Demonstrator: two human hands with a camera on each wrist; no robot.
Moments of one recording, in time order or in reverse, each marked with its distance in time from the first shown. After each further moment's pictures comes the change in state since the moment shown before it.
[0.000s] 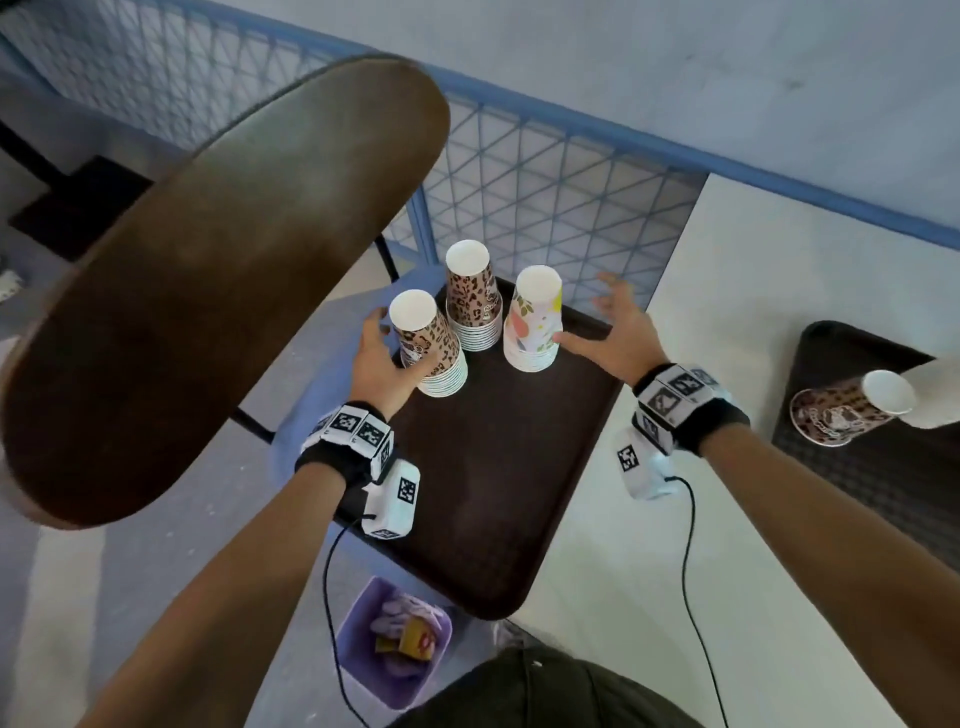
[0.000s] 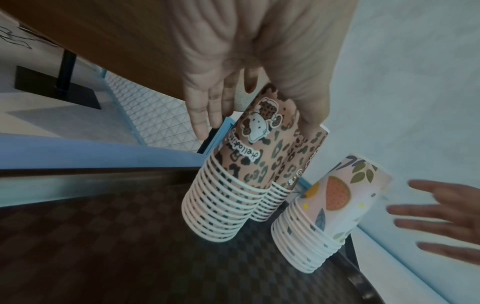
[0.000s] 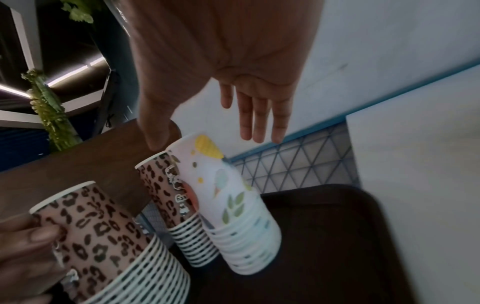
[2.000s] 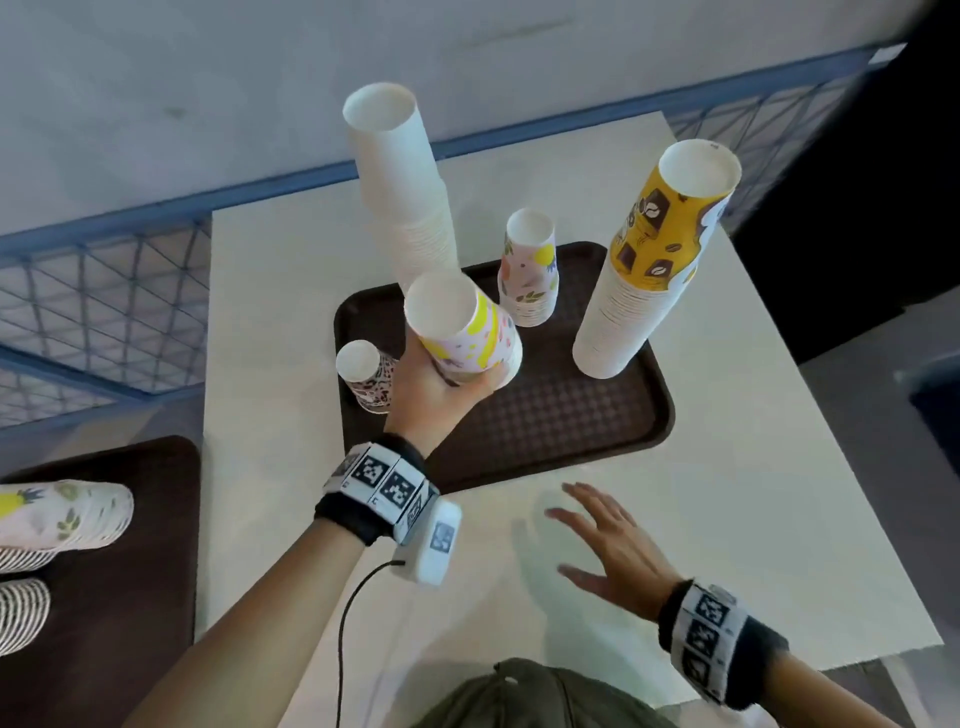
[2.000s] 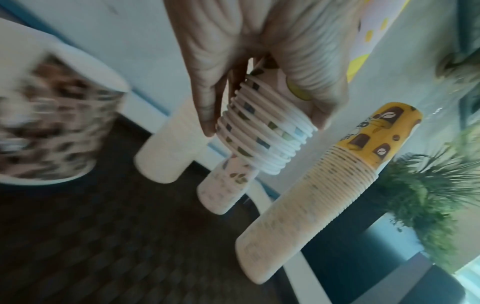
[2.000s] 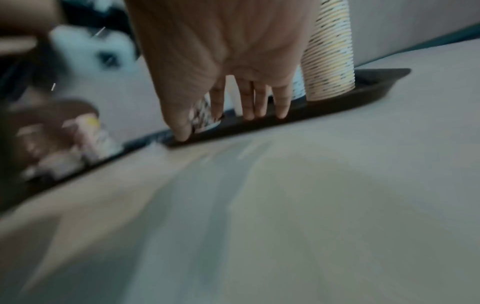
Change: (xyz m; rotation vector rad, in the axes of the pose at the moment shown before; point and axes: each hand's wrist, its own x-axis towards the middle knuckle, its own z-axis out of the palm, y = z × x) left_hand -0.220 0.268 0.427 -0.119 -0.672 0.544; right_hand -0.338 0.347 -0.198 -0.338 0.050 0.177
